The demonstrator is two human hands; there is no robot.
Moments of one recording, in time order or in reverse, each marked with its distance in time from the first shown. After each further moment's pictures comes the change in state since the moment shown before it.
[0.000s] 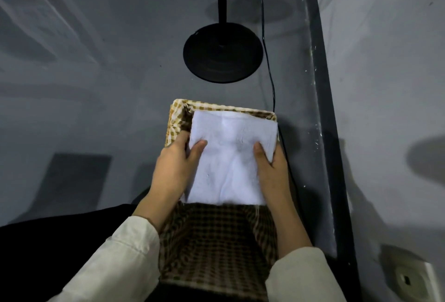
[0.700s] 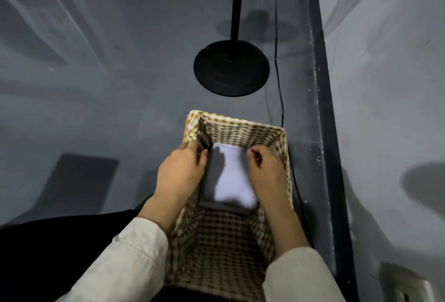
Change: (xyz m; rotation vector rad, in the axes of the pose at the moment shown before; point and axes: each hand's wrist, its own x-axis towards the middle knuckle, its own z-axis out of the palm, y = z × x) left_hand 0.005 -0.001 -0.021 0.358 0.017 0.095; right_hand 0.003 -0.032 0.026 -0.628 -0.005 -0.283
